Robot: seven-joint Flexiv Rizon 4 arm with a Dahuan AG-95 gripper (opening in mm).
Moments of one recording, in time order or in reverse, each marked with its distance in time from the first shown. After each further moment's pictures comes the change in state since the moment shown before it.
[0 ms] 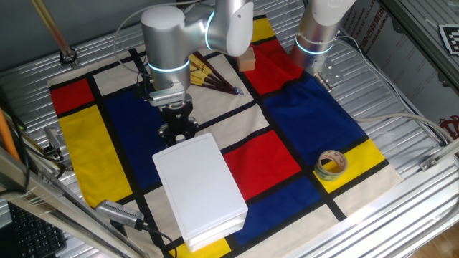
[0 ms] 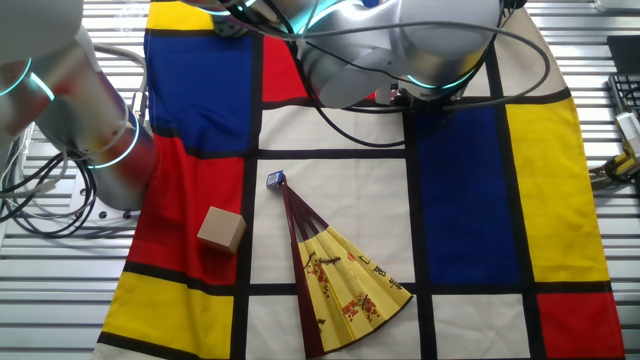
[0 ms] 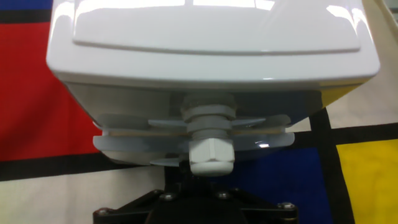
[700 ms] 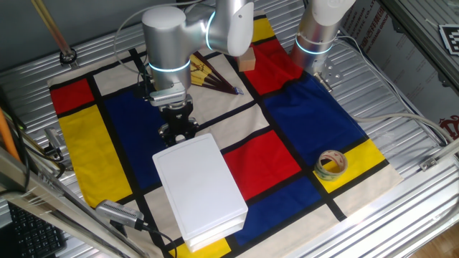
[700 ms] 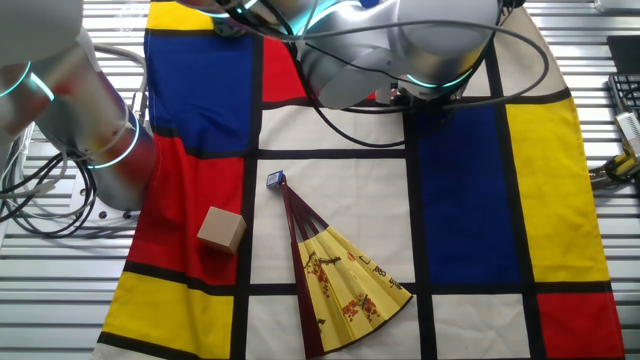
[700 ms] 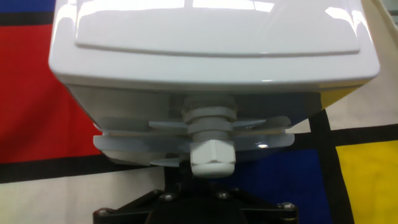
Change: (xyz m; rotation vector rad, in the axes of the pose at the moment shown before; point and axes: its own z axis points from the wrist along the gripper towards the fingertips) arm -0.001 -0.001 0.001 0.008 -0.010 0.001
